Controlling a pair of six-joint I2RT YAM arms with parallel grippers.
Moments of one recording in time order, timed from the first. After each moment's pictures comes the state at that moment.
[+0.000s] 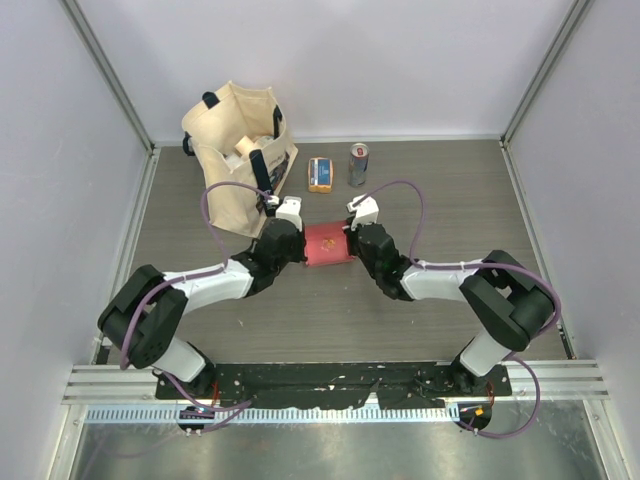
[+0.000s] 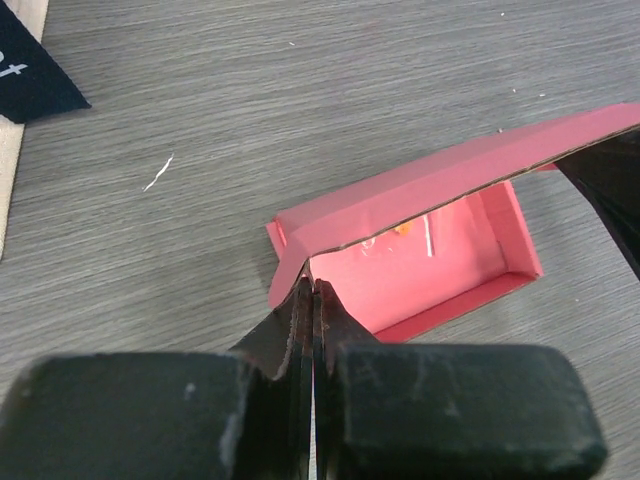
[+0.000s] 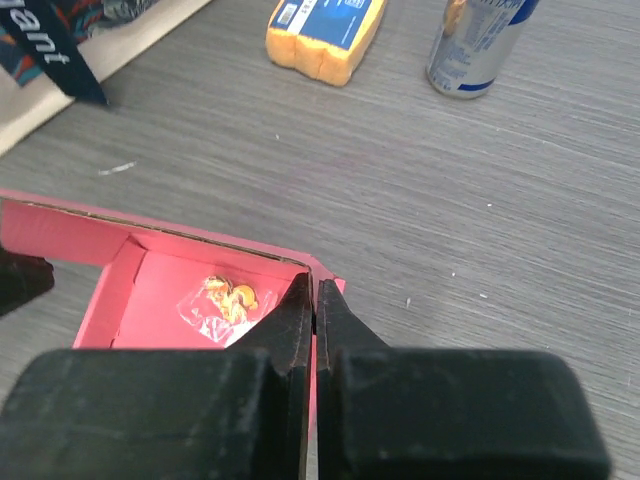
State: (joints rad) left arm -0.70 1.51 0.72 0.28 -0.26 -0.36; right arm 0.75 1.61 0.66 0.66 0.38 0.09
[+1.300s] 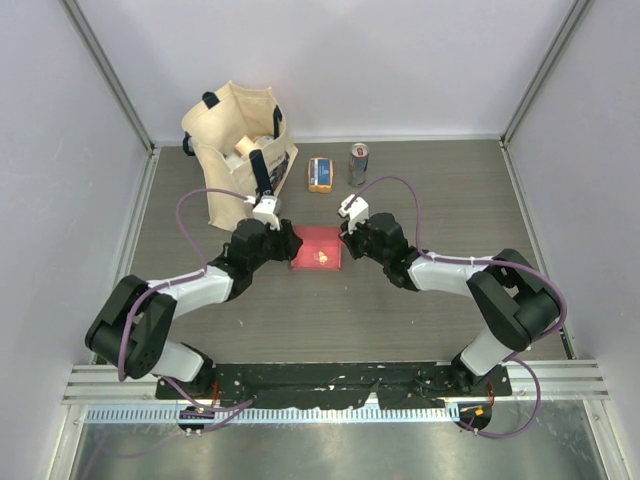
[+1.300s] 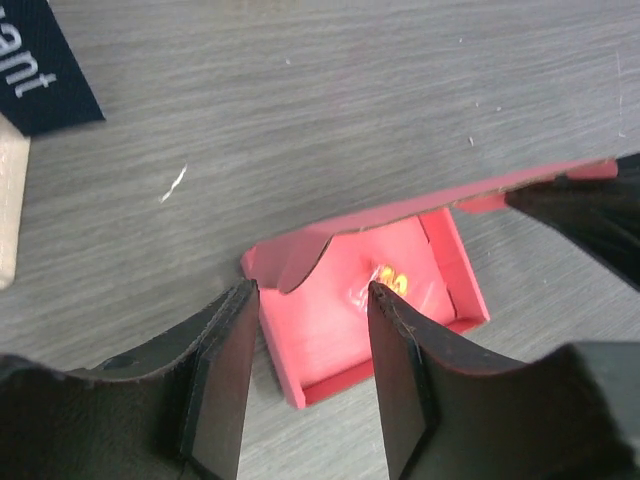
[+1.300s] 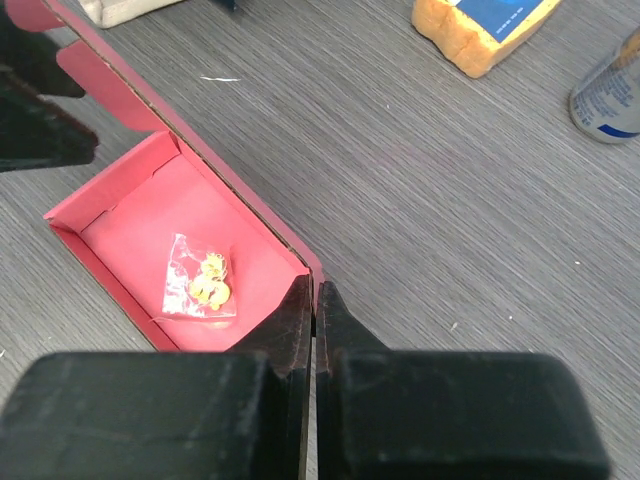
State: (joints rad) left arm -0.51 1.42 0.56 0.45 0.03 -0.35; right arm 0.65 1.59 0.71 0.51 -0.03 -0.11
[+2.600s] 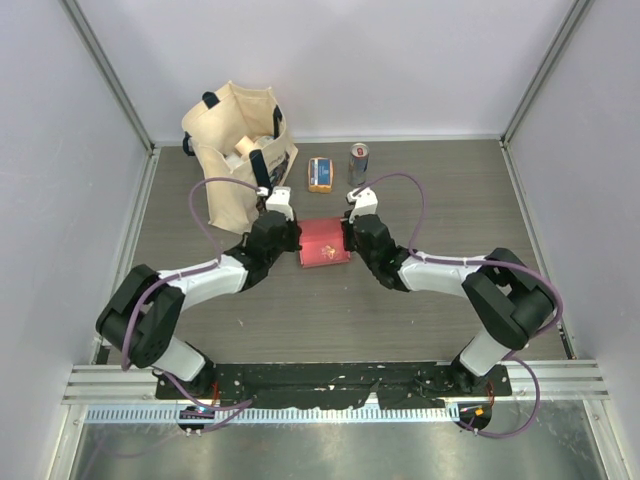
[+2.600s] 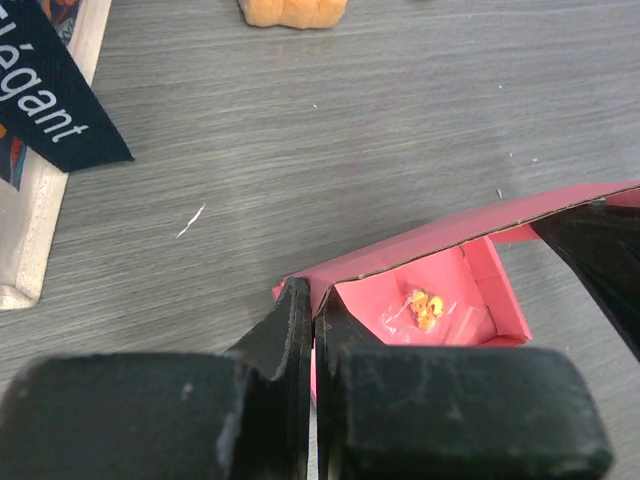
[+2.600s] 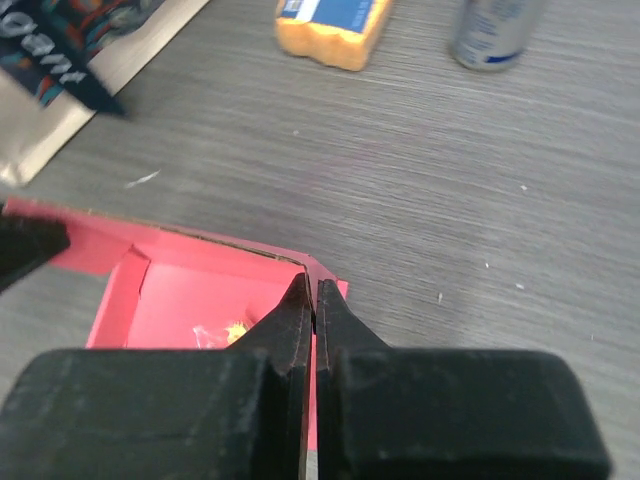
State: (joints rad) left arm -0.60 1.50 0.72 0.34 -0.19 -0.36; right arm 0.72 1.61 0.76 0.48 0.30 0.18
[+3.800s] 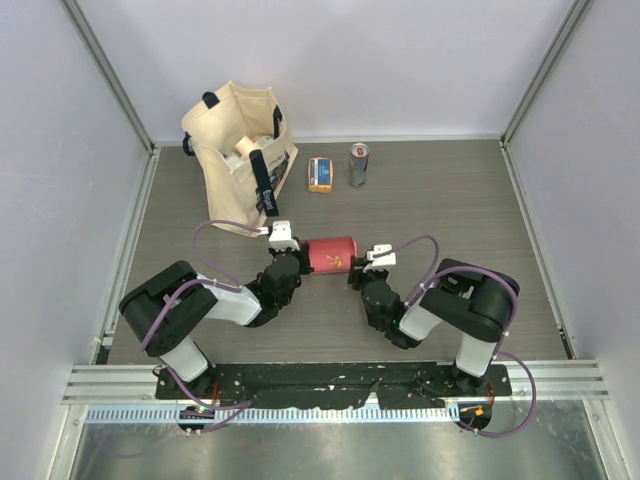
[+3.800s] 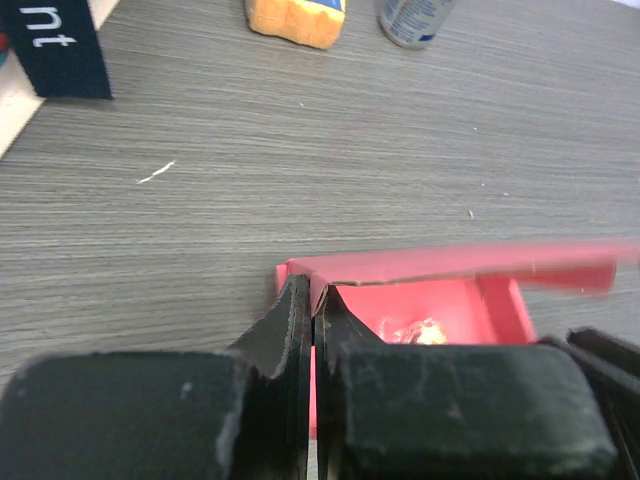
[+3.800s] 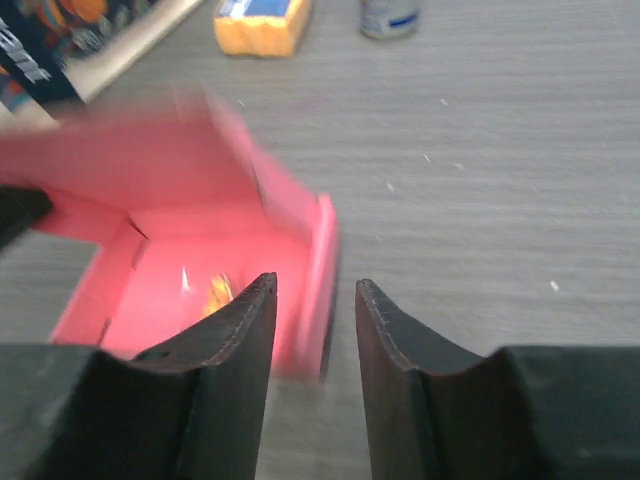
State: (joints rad) left arm -0.85 1.62 0.48 0.89 -0.60 -0.49; right arm 0.98 1.78 0.36 1.32 0.83 0.23
